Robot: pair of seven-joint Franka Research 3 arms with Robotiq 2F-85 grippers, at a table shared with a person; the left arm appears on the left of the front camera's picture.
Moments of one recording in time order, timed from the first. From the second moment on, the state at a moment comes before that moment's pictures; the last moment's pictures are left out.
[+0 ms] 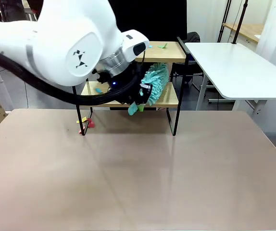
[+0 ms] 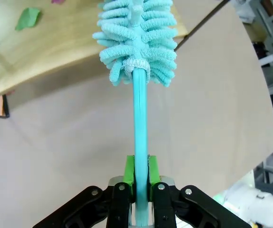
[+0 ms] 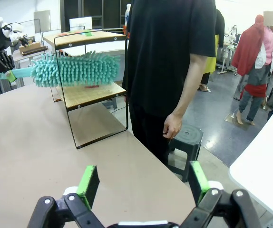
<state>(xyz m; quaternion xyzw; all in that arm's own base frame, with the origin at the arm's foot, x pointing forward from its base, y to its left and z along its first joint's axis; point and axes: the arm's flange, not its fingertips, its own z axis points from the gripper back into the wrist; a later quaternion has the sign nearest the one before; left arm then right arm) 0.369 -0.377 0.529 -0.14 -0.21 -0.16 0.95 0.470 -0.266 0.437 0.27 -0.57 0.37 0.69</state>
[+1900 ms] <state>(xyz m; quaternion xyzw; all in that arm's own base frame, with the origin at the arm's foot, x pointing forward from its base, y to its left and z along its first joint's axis) 0.430 -0.464 0.493 -0.09 -0.17 -0.12 0.97 0.470 -0.266 0.438 0.27 -0.57 0.37 0.69</state>
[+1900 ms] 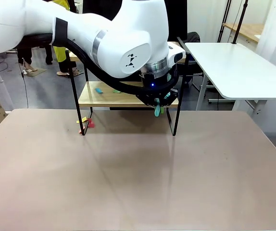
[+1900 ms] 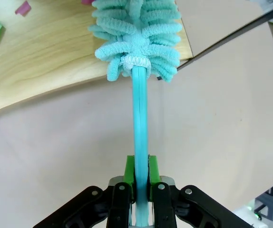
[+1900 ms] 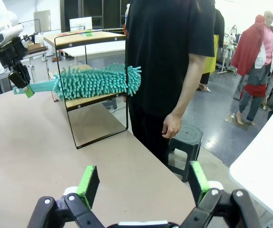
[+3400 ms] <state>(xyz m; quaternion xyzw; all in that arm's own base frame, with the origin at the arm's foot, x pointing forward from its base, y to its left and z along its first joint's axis) 0.438 -0.285 0.478 0.00 -0.16 -0.01 0.99 0.470 -0.266 0.437 0.27 -0.57 0.37 0.69</state>
